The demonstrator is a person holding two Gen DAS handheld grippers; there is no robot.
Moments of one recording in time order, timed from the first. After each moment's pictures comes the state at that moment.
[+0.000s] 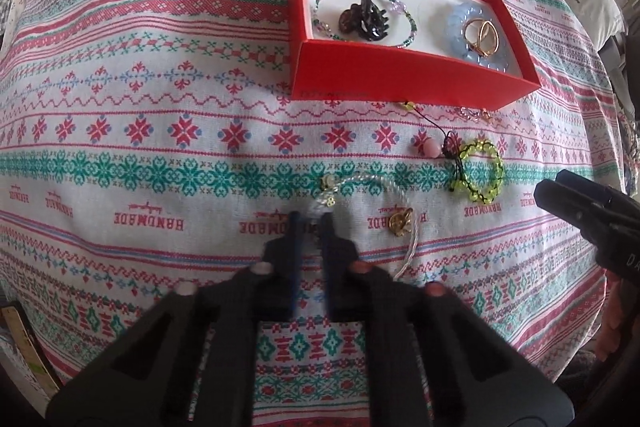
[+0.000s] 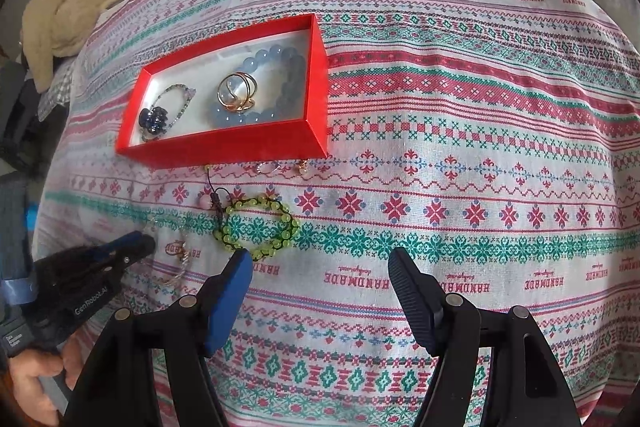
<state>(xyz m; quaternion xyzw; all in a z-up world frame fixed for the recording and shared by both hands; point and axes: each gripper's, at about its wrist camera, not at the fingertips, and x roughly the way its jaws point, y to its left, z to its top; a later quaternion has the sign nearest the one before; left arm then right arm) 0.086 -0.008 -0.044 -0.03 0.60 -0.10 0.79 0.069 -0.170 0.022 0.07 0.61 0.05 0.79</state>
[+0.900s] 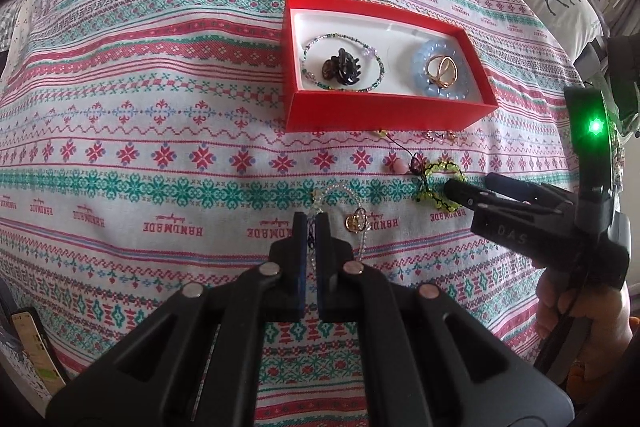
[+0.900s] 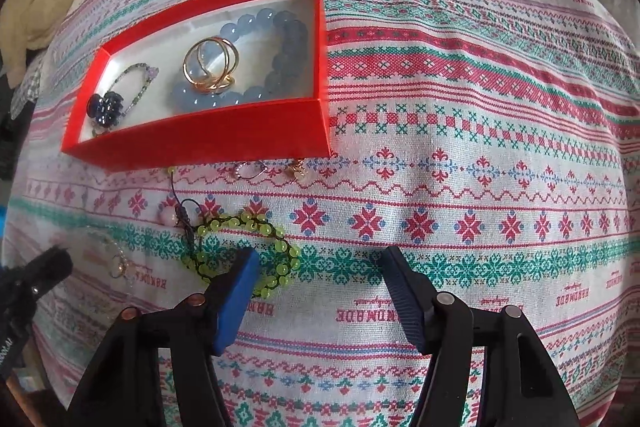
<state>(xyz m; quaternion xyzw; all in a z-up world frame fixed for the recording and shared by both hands) 0.076 0.005 -0.010 -0.04 0.56 -0.12 0.82 0.094 -0.139 -0.026 0.04 0.61 0.00 0.79</state>
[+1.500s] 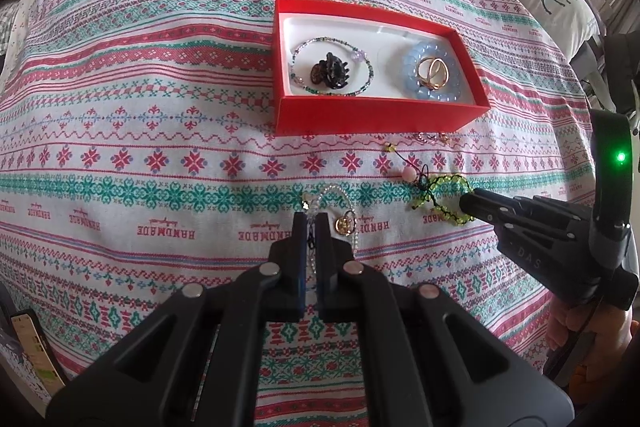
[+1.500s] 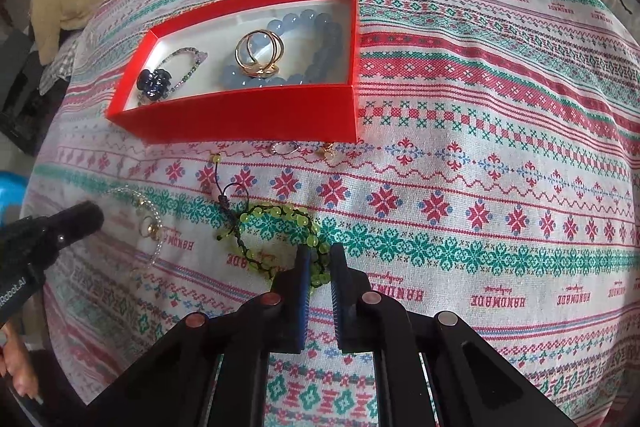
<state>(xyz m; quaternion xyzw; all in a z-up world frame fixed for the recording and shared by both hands) 0.076 -0.003 -0.005 -0.04 0.55 -0.13 0.82 0.062 -0.151 -0.009 0.04 0.60 0.07 0.80</state>
